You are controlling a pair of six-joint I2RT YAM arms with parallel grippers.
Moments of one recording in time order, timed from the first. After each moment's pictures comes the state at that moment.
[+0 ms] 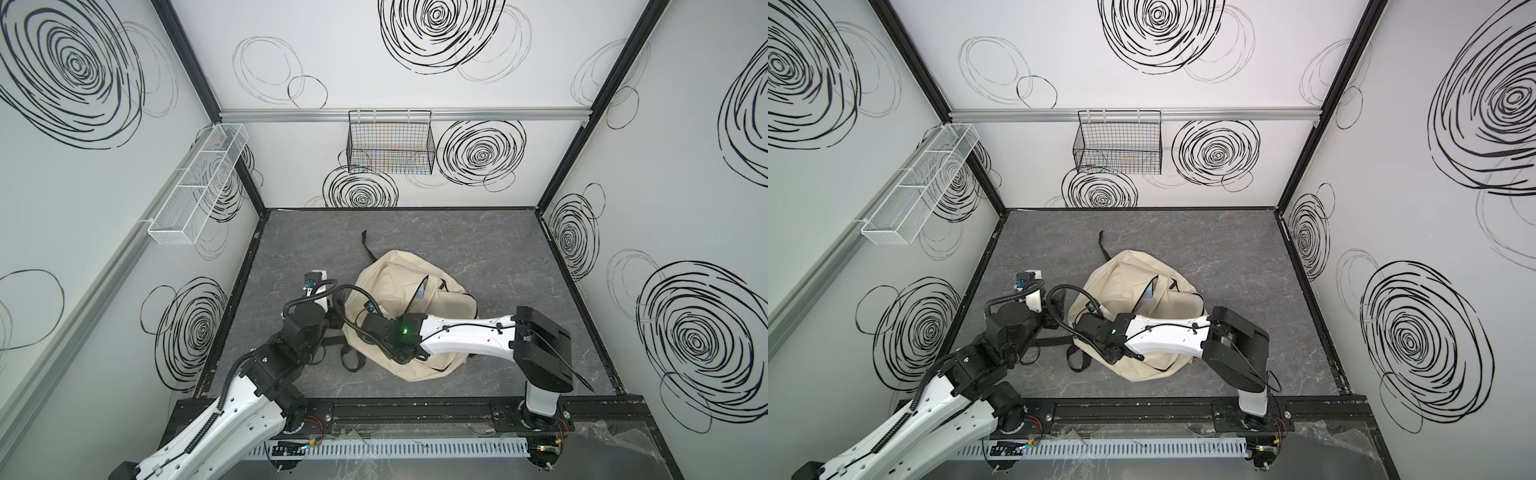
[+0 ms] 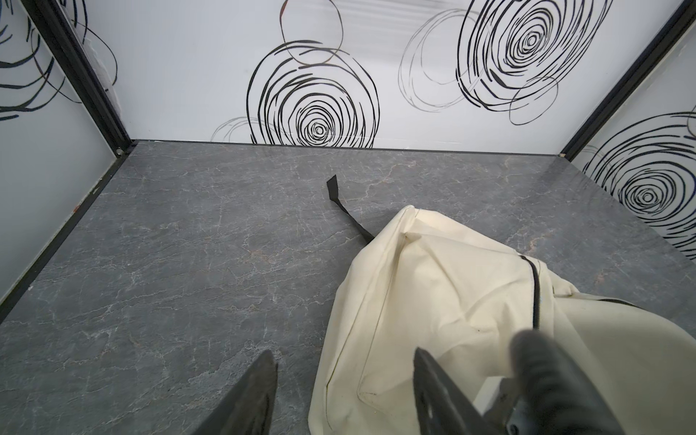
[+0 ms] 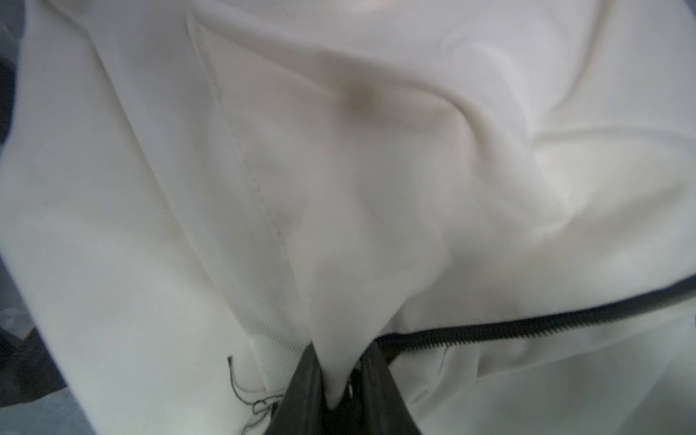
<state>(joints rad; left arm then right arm) -0.63 0.59 0.54 -0.34 -0.45 -0.34 1.22 1.83 1.27 -0.66 0.45 0.46</state>
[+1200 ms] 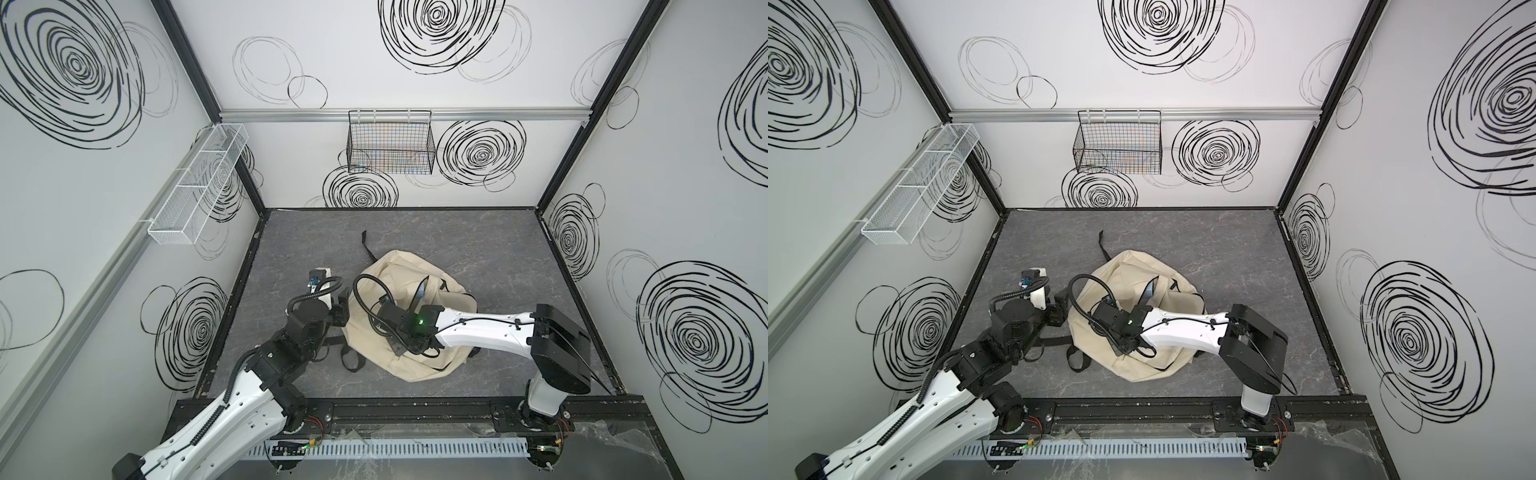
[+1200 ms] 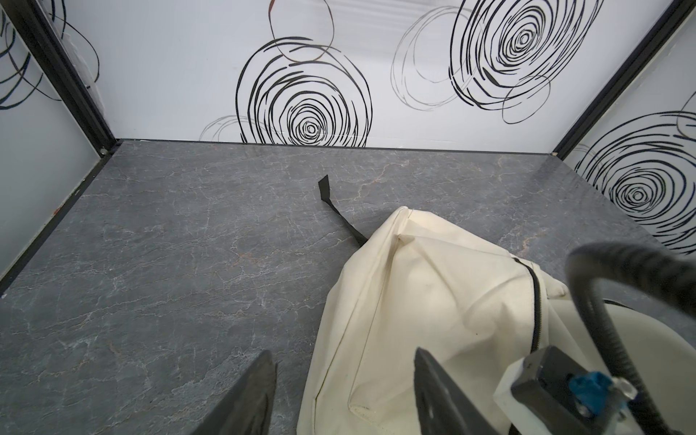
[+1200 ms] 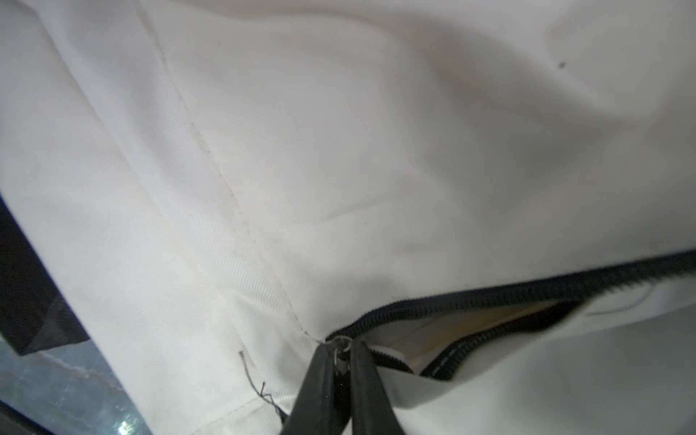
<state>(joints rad) -0.63 0.63 0.54 -0.29 -0.42 -0.34 1.15 1.75 1.17 -0.64 0.24 0.54</state>
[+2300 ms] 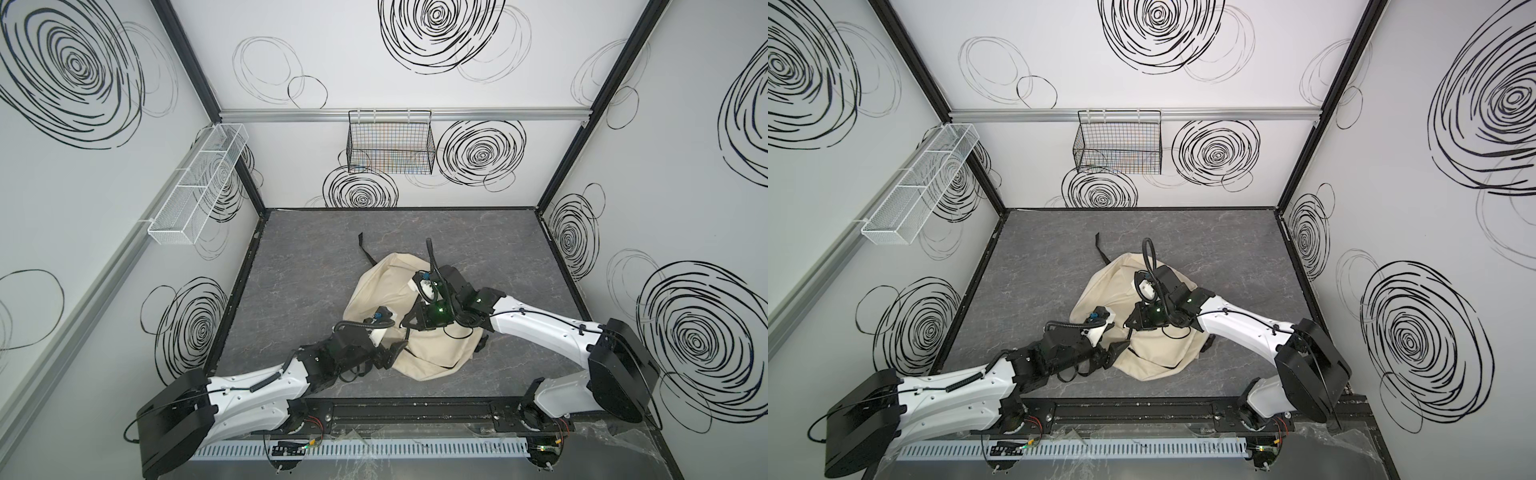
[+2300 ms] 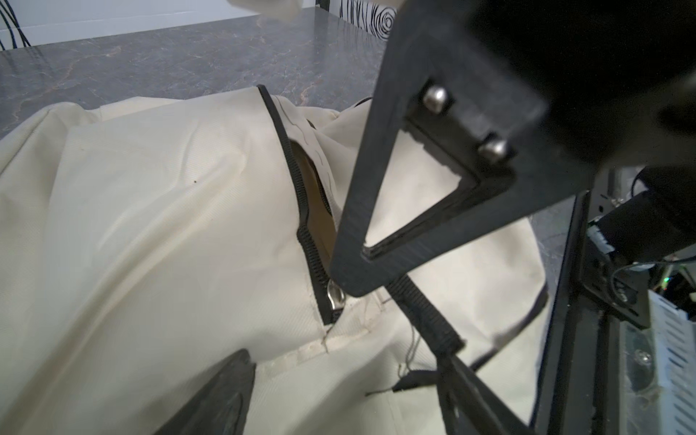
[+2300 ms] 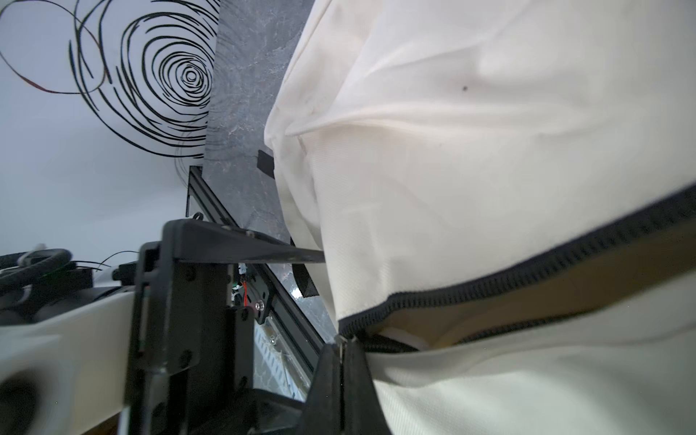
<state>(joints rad) -0.94 1.03 0.28 0.30 -0.02 -0.21 0.78 1.42 0.89 -0.32 -0.55 0.69</state>
